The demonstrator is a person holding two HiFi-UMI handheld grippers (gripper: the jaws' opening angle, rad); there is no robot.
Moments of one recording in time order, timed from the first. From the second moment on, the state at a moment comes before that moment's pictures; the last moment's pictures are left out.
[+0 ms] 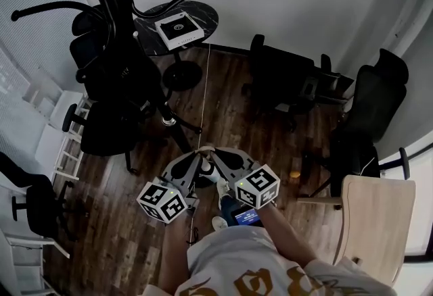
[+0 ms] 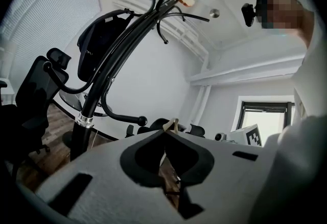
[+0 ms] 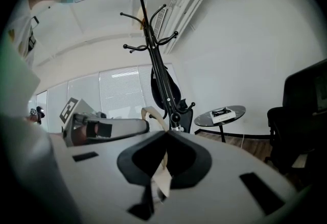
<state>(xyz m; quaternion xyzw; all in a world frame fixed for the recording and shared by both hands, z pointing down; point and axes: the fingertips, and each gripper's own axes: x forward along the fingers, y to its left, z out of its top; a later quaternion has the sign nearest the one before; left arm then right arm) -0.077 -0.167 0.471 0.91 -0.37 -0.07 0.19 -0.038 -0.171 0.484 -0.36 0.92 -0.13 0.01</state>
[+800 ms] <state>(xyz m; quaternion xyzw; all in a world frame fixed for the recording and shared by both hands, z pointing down) -0.045 -0.139 0.464 0.89 -0.41 -0.06 0.18 -0.007 -0.139 0.476 -0.32 0.93 -0.15 0.02</state>
